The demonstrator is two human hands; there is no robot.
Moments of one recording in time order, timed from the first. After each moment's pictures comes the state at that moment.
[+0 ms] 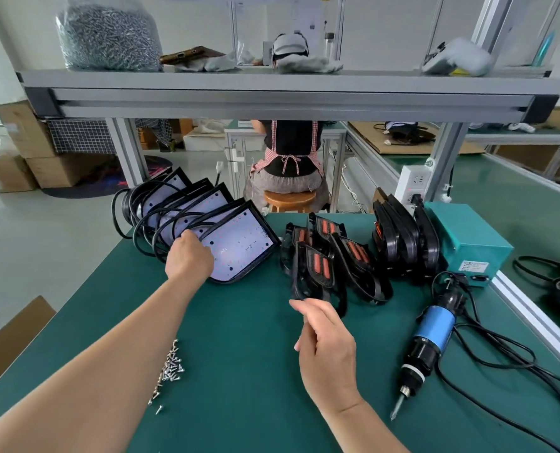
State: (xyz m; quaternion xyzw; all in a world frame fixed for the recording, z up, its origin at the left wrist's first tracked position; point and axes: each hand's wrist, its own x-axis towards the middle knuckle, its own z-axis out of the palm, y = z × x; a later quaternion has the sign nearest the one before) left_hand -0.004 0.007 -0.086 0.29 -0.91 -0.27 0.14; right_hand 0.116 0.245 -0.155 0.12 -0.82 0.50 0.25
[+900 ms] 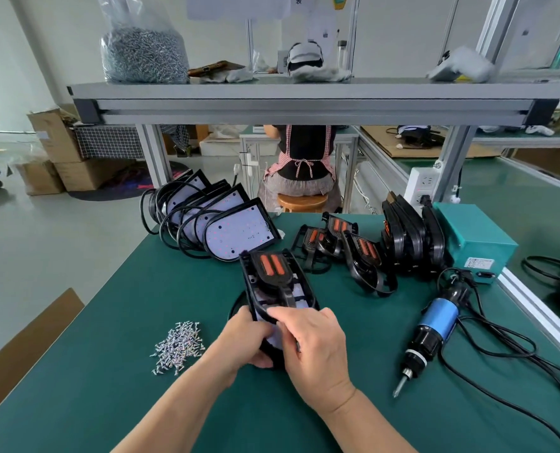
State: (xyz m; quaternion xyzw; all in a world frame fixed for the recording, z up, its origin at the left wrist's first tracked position) left_hand 0.142 0.089 -0.115 0.18 -0.79 -0.58 -0.09; right_hand 0.139 0.234 -0.145 0.29 -0.81 0.37 0.36
